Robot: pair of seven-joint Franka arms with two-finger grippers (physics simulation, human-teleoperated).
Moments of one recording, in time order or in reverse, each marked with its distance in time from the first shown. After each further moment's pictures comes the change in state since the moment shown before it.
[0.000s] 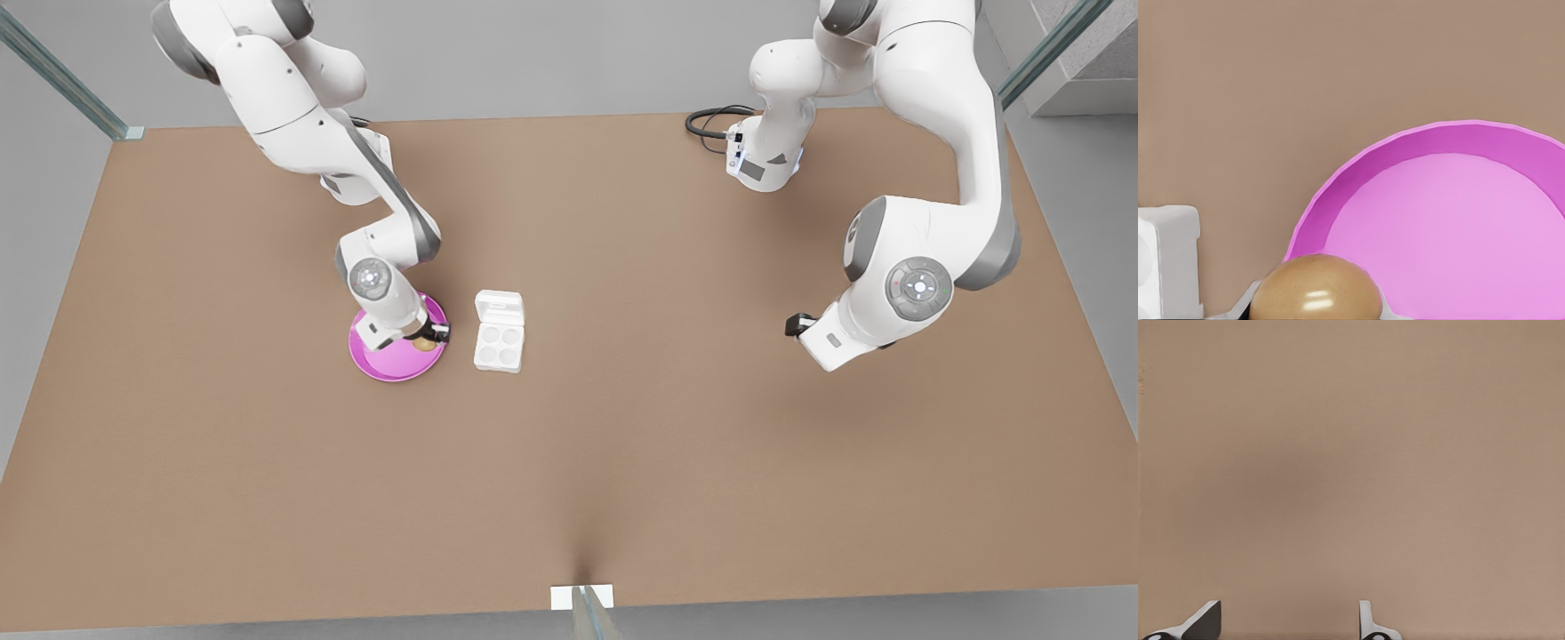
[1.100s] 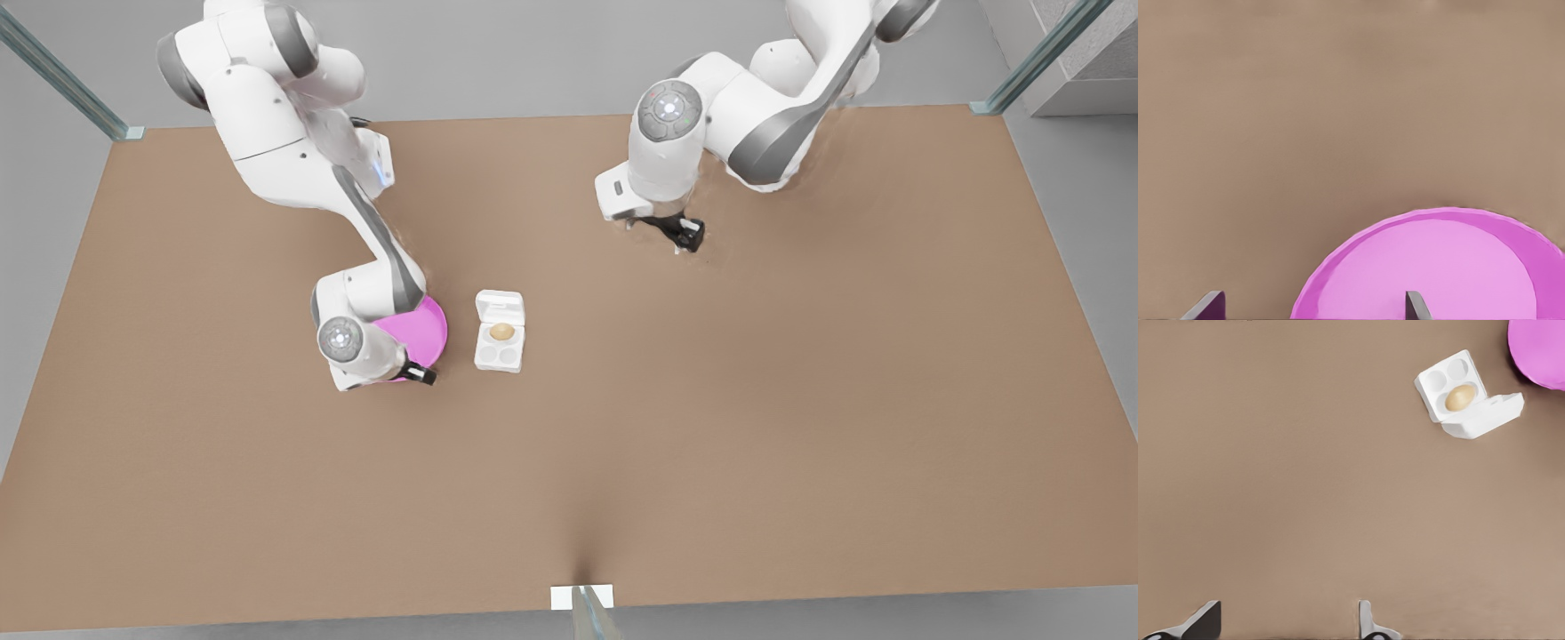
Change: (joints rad) left arm -0.068 -0.081 -0.659 0.014 -0.016 -0.116 -0.221; right arm -0.164 0.117 -0.052 0.296 0.006 -0.286 0.080
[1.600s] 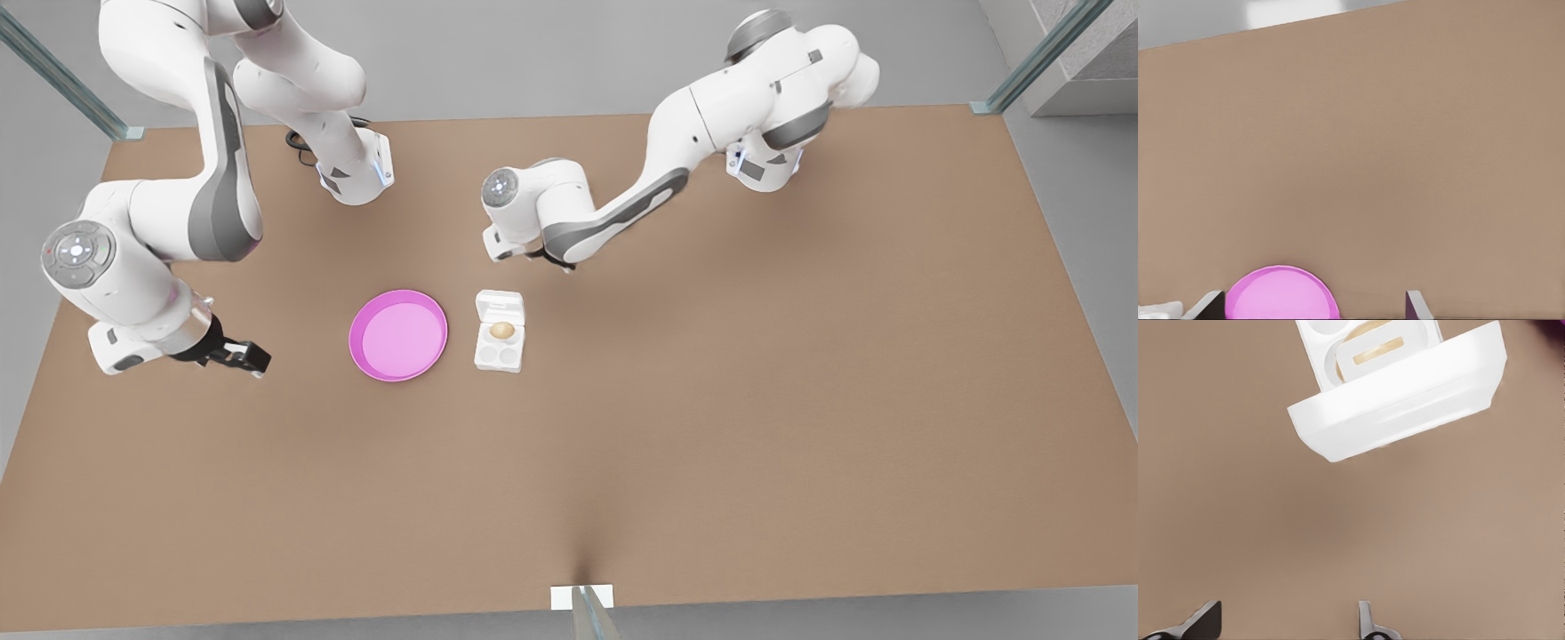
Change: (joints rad) left arm -0.434 0.579 0.151 0.007 0.411 0.342 -0.665; right arm -0.027 -0.278 -0.149 0.386 -0.079 -0.490 -0.389
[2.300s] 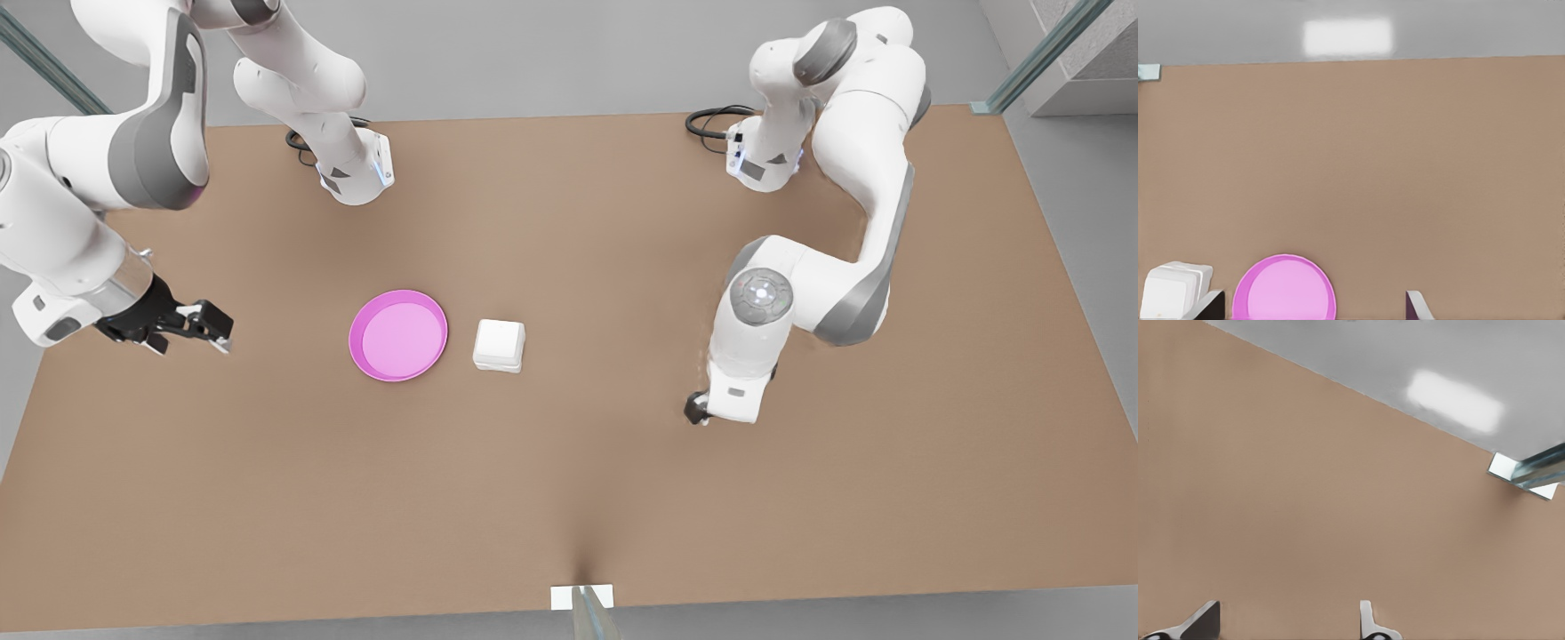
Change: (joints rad) left arm 0.521 -0.187 0.180 0.334 -0.057 -0.086 -0.126; right arm -0.070 -0.018 0.036 0.191 0.081 -0.127 -0.237
